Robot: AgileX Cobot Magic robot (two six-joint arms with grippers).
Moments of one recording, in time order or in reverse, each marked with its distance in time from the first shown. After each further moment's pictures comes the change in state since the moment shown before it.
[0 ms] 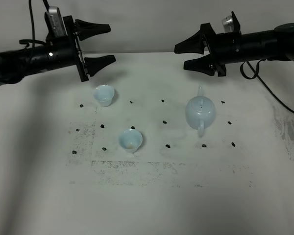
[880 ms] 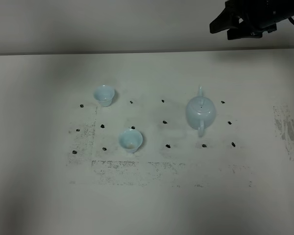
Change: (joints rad) left arm 0.172 -1.030 0.004 0.978 0.008 -0.222; right arm -0.063 -0.087 -0.302 -0.556 0.063 0.167
